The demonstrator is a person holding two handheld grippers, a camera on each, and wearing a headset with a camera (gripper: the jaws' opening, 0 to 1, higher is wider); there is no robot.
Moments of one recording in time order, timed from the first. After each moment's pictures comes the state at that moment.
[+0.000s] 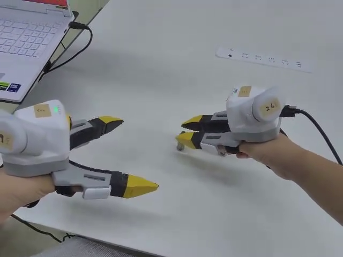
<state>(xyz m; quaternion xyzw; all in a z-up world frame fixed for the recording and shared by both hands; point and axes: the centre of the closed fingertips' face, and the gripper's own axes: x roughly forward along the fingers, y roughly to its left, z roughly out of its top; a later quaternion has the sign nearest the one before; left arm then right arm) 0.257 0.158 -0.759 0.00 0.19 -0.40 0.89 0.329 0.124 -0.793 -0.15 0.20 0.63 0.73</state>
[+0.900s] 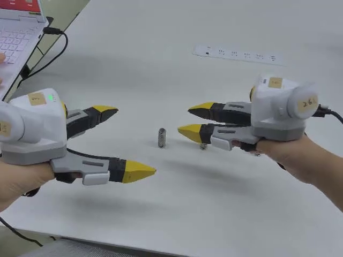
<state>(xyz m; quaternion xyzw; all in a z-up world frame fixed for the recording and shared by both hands) 0.274 0.123 -0.741 0.02 0.18 -0.42 0.89 0.316 0.054 -0.739 -0.08 0.15 0.60 0.78</state>
